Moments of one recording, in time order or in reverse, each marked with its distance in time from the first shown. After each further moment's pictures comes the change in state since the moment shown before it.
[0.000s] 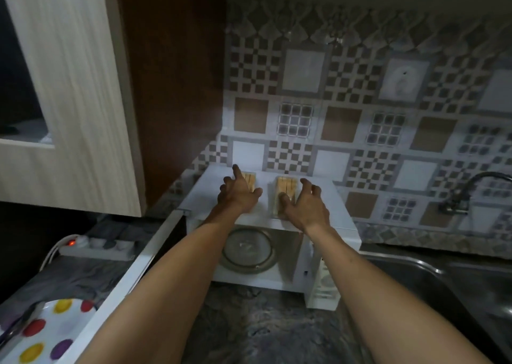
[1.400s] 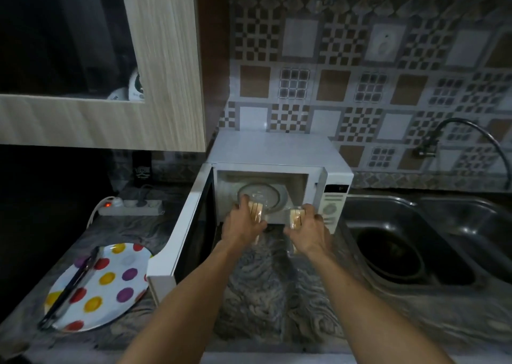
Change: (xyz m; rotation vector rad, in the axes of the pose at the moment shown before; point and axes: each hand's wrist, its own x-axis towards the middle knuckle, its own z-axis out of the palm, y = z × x) left_hand -0.191 -0.127 0.014 -0.027 -0.108 0.153; right_hand -0.219 0.009 0.053 -0.023 -0.045 0.248
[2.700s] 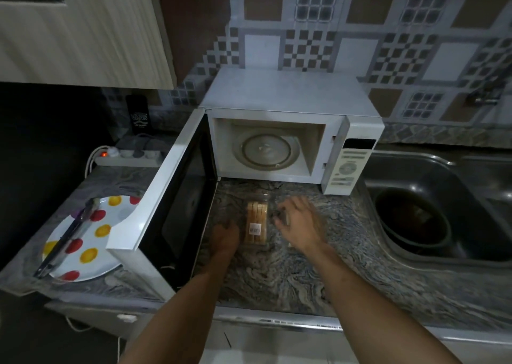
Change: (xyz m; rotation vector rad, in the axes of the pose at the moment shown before) left_hand -0.031 -0.102 0.112 -0.426 0.093 -0.718; right_hand 0.013 0.066 0.084 -0.181 -0.086 -0.574
